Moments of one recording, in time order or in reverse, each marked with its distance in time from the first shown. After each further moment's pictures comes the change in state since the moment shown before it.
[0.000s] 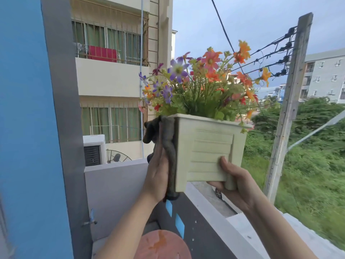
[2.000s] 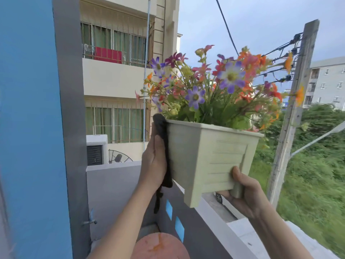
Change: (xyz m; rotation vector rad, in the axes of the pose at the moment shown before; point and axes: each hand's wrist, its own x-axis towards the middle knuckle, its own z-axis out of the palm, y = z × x) left_hand 0.023 0.009 -0.012 0.079 0.212 -0.117; right_hand 0.010 0.003 -0.025 0.134 -0.202 -0.045
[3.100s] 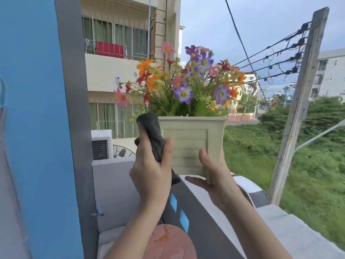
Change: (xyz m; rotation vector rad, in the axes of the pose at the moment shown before) left_hand -0.039 0.009 -0.007 0.540 0.456 0.208; right_hand 0.014 0.042 0.070 -0.449 0.237 -0.088
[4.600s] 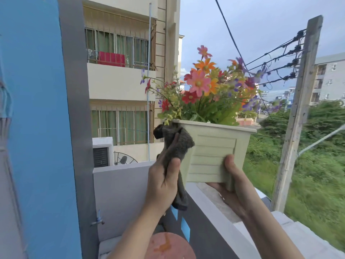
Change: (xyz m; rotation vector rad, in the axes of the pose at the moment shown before) left_hand -0.009 0.007 -0.002 -0.647 -0.395 0.040; right_hand -0.001 -0.010 -0.044 0.286 0.088 0.079
